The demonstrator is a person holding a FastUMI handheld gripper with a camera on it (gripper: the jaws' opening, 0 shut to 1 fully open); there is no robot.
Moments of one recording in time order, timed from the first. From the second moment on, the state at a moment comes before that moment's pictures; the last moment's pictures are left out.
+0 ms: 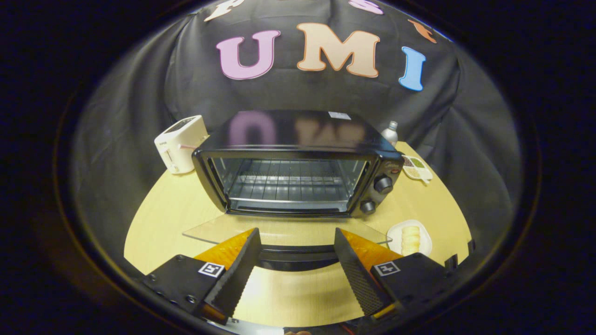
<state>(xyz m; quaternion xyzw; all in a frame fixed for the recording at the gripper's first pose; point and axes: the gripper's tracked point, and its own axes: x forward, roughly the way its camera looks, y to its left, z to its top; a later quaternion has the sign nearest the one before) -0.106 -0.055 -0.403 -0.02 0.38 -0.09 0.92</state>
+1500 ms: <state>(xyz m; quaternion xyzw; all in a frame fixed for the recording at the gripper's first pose) -0.131 -0.087 -0.464 0.01 0.47 -0.12 0.88</state>
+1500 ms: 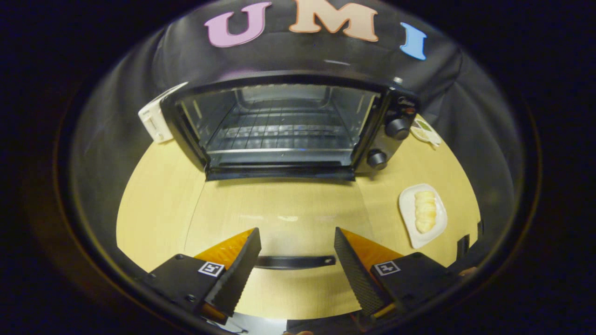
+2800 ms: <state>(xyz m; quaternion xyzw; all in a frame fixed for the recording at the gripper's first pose) -0.151 -0.345 -0.529 0.02 0.50 -0.25 0.83</state>
